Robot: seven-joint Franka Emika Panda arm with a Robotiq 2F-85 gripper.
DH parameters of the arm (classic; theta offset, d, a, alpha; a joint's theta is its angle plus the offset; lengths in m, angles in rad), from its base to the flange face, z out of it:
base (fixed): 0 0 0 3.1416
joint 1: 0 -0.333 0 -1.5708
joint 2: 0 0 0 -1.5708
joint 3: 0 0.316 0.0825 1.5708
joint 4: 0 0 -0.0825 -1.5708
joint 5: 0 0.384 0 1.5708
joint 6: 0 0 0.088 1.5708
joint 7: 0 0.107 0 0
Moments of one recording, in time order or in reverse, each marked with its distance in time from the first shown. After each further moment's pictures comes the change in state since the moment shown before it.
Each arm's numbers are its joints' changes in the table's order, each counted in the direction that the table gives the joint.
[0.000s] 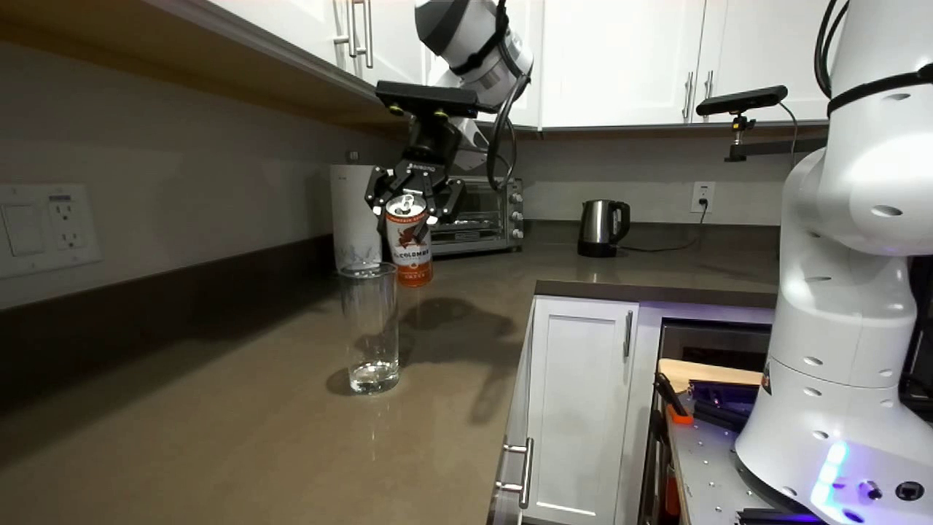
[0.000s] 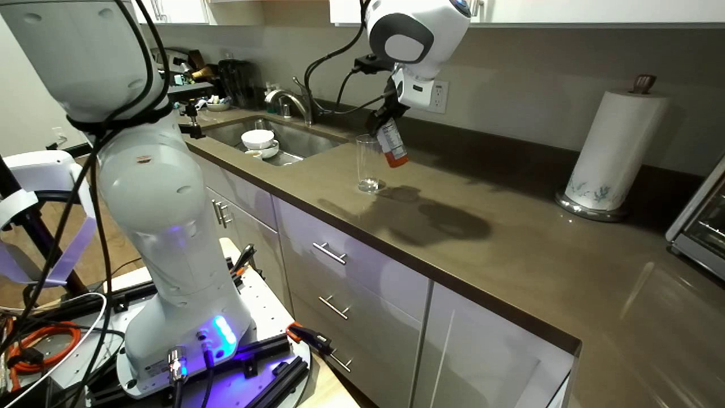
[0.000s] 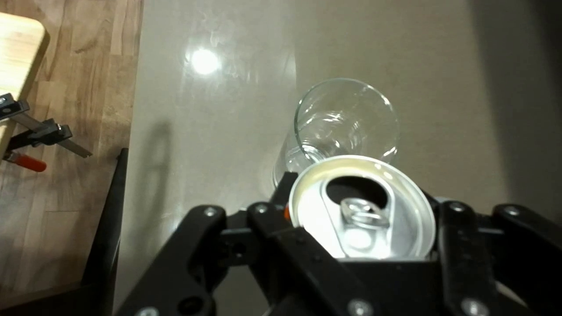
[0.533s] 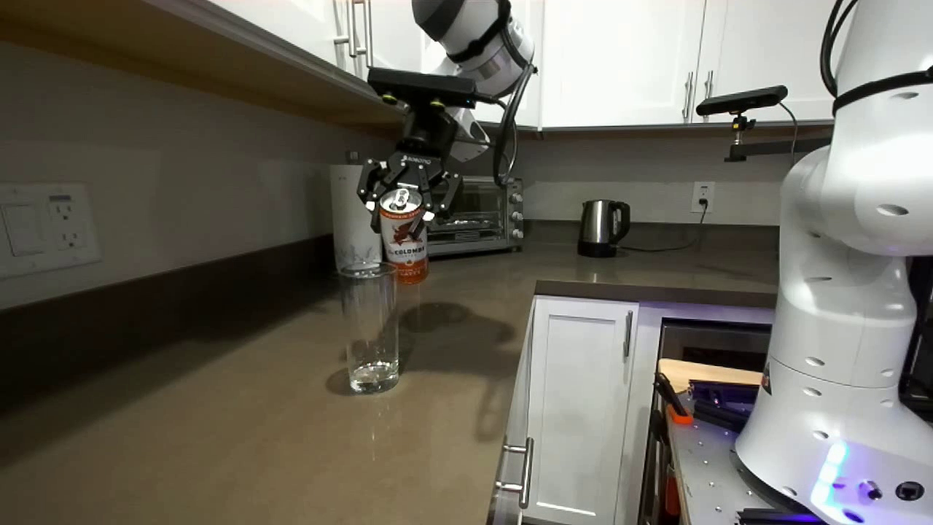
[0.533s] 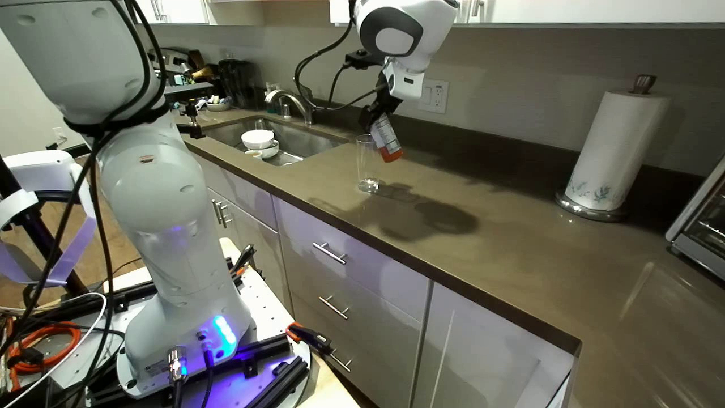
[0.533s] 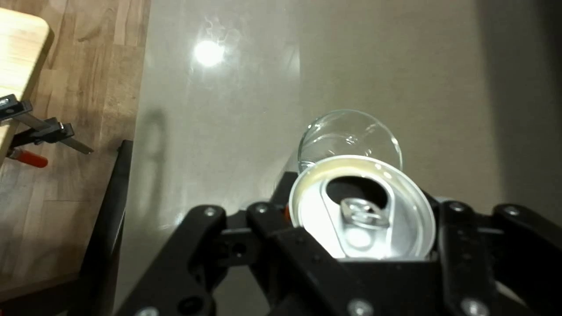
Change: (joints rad) arm -0.028 0.035 0.027 -0.016 -0.024 0.022 0.031
